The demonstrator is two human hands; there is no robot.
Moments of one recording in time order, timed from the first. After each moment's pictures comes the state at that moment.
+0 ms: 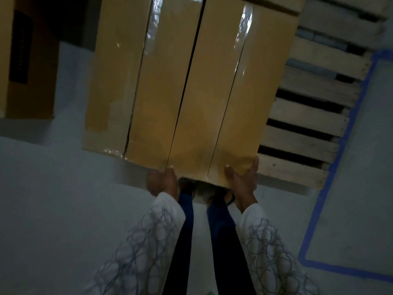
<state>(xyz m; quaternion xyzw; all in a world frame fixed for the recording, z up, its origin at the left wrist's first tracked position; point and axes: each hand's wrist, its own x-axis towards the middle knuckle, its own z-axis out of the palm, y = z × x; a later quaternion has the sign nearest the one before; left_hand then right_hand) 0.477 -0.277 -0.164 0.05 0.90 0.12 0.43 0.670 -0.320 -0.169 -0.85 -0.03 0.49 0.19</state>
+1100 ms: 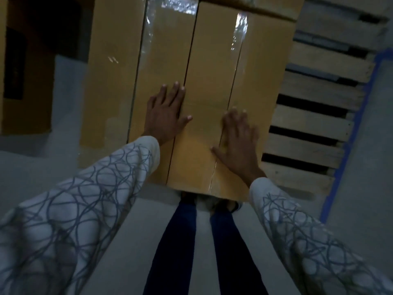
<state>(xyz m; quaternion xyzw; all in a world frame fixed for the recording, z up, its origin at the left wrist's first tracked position) 0.475 -0.078 -0.197 0.80 0.54 -0.13 0.22 0.697 -0.203 -0.186 -0.72 -0.63 0.30 0.01</state>
